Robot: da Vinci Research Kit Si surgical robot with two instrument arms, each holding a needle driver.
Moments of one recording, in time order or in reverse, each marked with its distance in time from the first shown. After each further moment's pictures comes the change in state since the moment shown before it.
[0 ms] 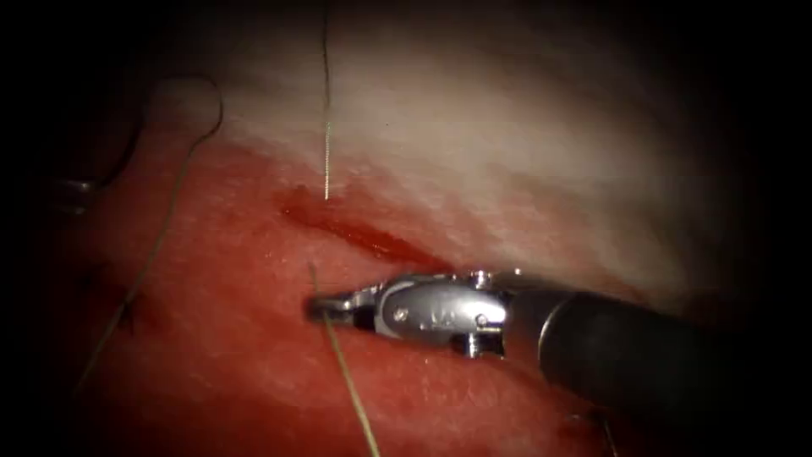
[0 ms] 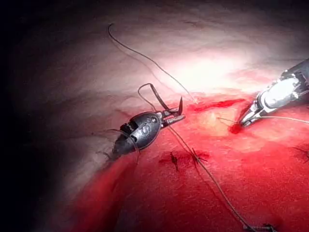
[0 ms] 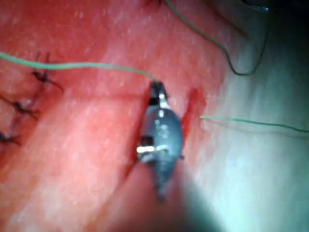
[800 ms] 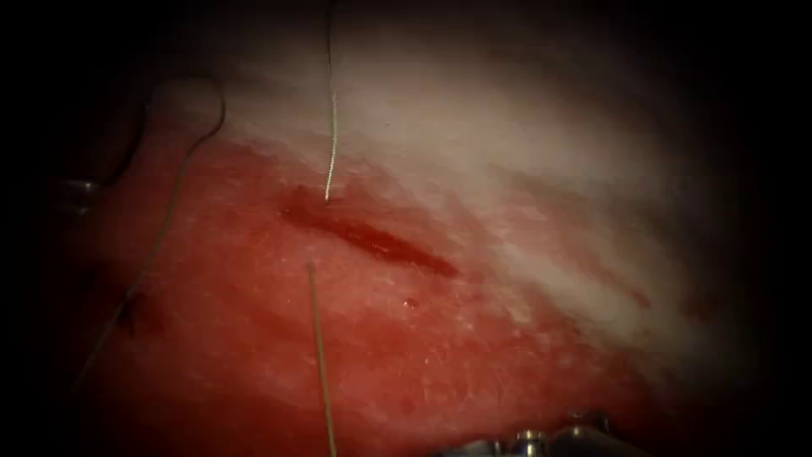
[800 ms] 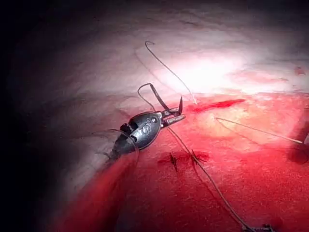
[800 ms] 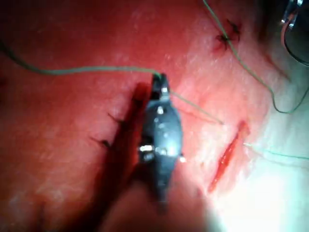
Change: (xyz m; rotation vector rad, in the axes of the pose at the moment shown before) right arm 0.010 -0.008 -0.005 0.016 0.117 -0.015; left arm 0.000 0.000 0.000 0.002 0.000 0.000
